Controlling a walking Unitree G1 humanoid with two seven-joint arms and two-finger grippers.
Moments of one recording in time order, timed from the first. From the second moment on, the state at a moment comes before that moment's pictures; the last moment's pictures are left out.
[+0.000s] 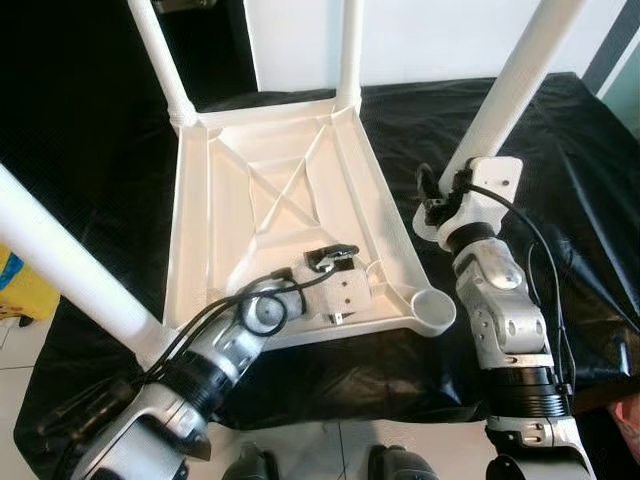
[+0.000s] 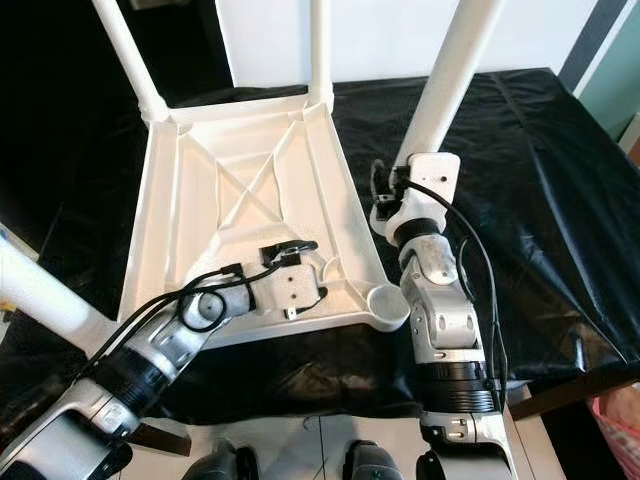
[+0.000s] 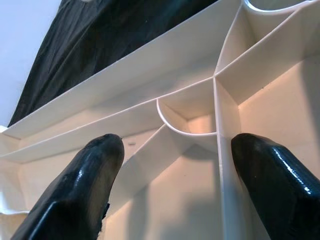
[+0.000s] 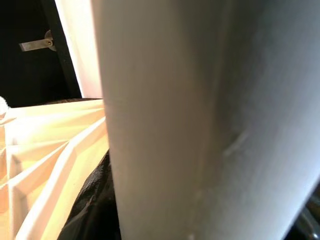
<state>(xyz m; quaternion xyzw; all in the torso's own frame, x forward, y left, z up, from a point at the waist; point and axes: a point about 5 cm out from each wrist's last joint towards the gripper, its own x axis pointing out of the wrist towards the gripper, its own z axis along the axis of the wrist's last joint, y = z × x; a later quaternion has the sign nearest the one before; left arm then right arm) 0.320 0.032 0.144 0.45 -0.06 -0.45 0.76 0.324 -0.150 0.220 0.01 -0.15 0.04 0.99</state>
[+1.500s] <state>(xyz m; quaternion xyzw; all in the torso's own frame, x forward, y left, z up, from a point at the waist) 0.241 0.050 0.166 0.11 -0.04 -0.59 0.80 0.275 -0.157 0.184 -0.02 -0.13 0.06 0.99</state>
